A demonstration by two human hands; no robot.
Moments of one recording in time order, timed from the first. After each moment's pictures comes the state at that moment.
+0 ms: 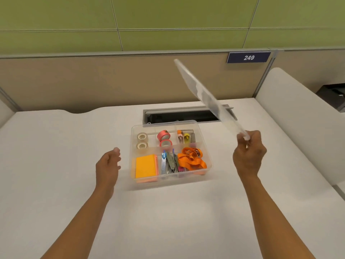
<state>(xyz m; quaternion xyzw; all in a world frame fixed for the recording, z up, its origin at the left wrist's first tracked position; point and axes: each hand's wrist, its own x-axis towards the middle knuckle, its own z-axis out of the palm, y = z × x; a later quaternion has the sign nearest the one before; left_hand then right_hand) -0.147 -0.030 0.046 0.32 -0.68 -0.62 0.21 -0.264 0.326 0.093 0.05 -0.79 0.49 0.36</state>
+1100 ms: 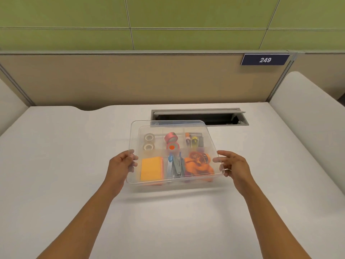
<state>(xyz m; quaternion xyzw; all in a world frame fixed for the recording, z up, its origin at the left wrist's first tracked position) -0.164 -0.034 0.041 0.29 -0.65 -0.69 0.12 -0.279 0.309 0.054 -0.06 -0.71 0.68 -0.16</state>
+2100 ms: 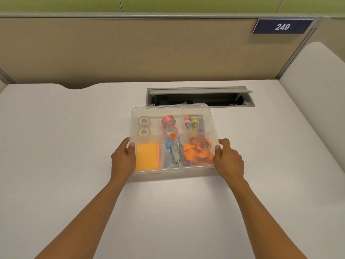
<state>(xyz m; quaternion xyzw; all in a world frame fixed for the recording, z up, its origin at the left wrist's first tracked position) -0.184 -0.008 0.003 0.35 -0.81 -0.46 0.13 -0.283 0.285 0.002 0.03 -0.97 0.22 0.02</state>
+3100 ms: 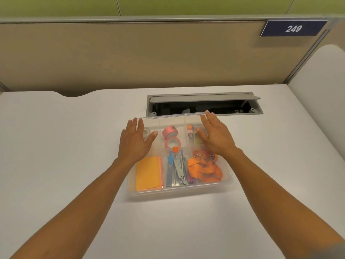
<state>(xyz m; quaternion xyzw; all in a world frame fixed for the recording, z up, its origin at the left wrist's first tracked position) -0.285 -0.029 0.019 0.20 -0.96 -0.18 0.03 -0.400 0.226 0.010 0.25 -0.96 0.13 -0.01</state>
